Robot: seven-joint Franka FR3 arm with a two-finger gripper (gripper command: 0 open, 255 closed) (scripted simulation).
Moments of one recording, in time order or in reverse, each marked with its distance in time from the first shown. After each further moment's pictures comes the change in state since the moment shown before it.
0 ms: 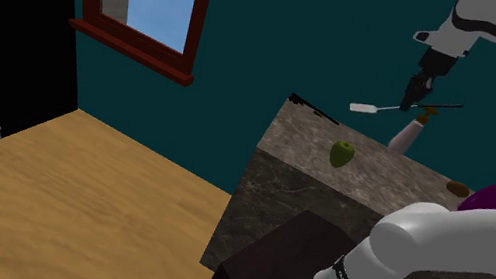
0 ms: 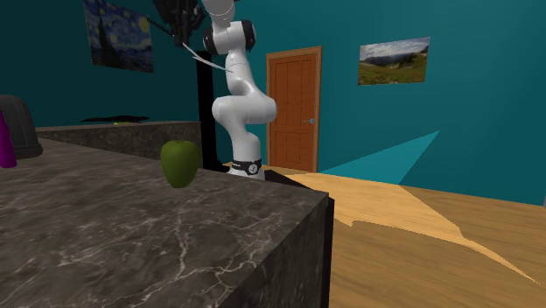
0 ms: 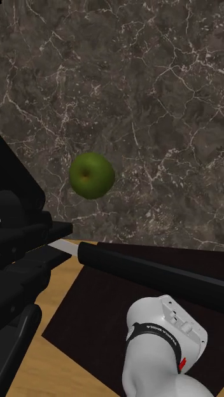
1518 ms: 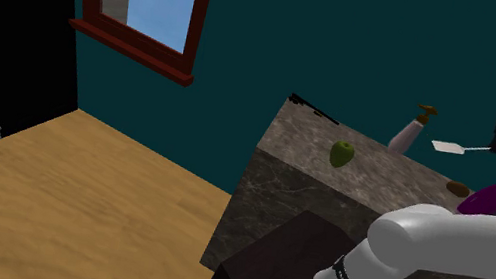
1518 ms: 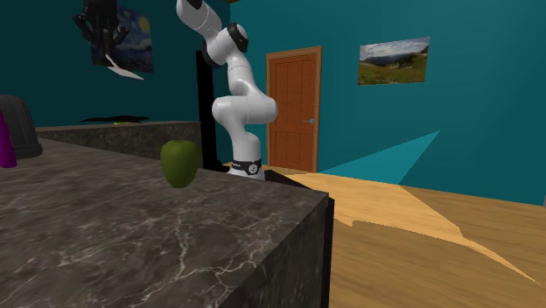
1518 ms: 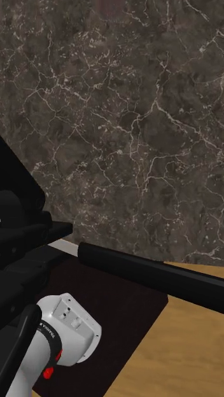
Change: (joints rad) arm -0.075 -0.076 -0.430 0.182 -0.305 -0.051 -0.535
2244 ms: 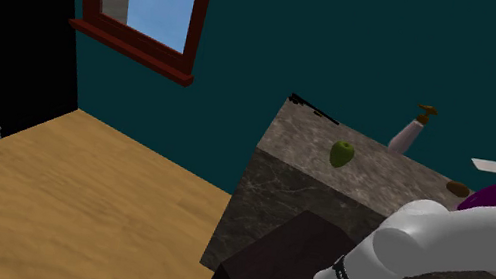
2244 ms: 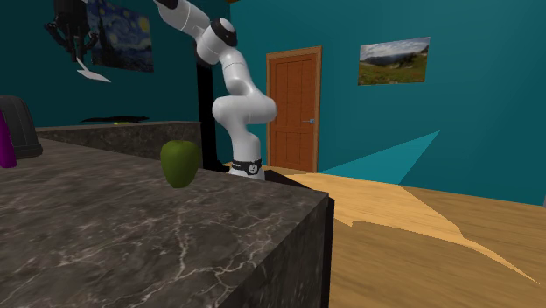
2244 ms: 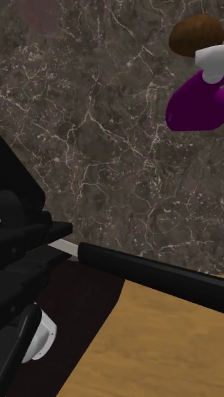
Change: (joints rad) arm 0.177 0.099 -0.369 0.307 -0.077 0.013 -0.287
